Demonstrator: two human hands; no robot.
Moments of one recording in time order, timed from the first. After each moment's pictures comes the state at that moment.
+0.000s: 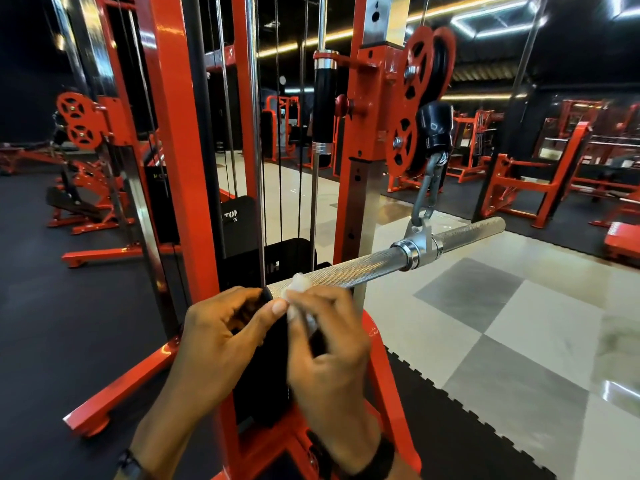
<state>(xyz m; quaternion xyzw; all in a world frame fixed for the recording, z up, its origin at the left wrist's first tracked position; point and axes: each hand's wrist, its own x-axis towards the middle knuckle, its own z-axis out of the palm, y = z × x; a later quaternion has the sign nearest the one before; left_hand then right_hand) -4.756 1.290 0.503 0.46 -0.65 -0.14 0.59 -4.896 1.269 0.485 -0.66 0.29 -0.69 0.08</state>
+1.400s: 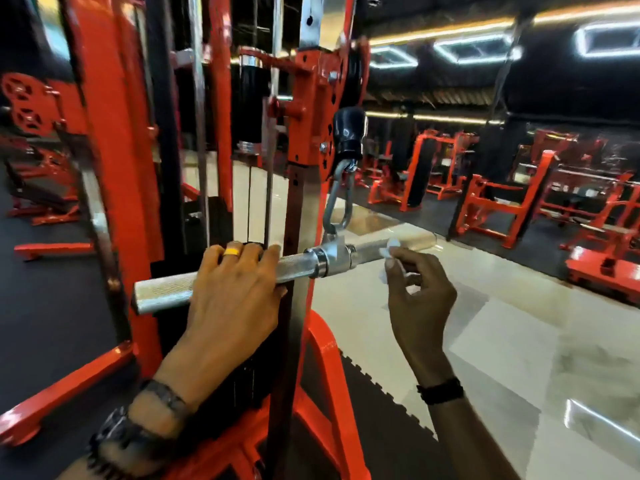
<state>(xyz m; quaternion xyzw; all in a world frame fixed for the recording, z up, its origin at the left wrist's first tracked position) -4.886 1.223 0.535 0.64 -0.67 0.29 0.24 -5.106 1.149 0.510 -0.61 0.37 -0.70 0.02</state>
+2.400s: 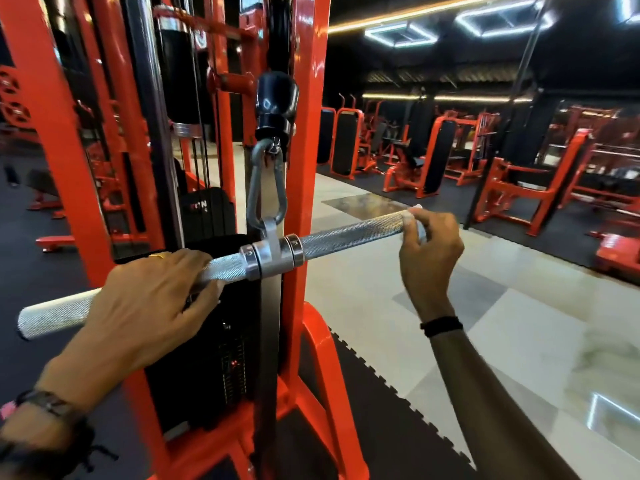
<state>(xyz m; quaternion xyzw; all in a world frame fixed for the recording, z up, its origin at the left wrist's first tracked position) -4.884 1.196 0.529 0.61 -0.70 0.27 0.25 -5.187 1.027 0.527 -0.58 0.42 -0.70 -0.06</state>
